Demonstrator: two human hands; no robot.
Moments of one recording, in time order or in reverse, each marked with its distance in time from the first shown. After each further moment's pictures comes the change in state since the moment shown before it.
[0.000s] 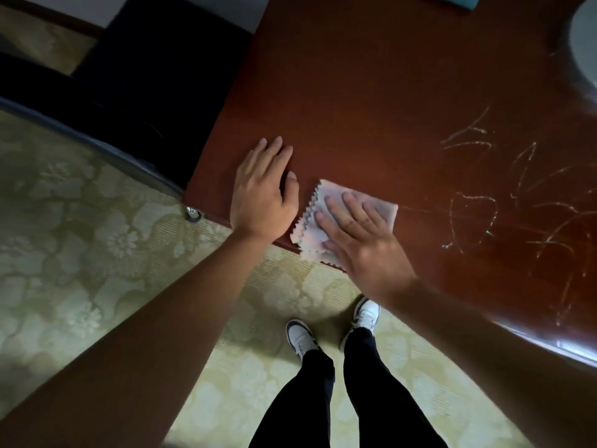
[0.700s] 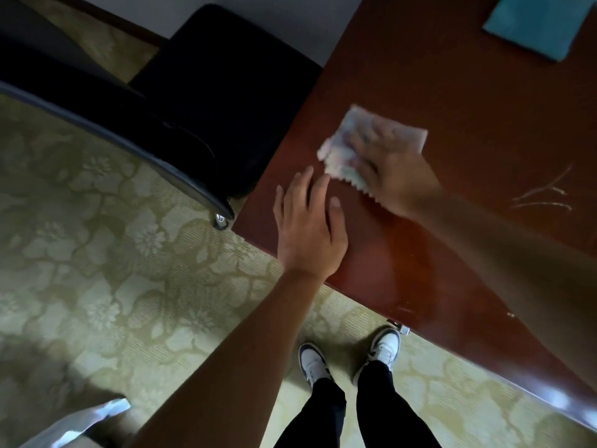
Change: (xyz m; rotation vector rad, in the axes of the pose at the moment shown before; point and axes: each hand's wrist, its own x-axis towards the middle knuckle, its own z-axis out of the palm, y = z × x) left_hand 0.006 -0.002 -0.003 -0.057 0.118 -0.260; right_hand 0.190 0.052 -0.018 0.116 -0.082 0.043
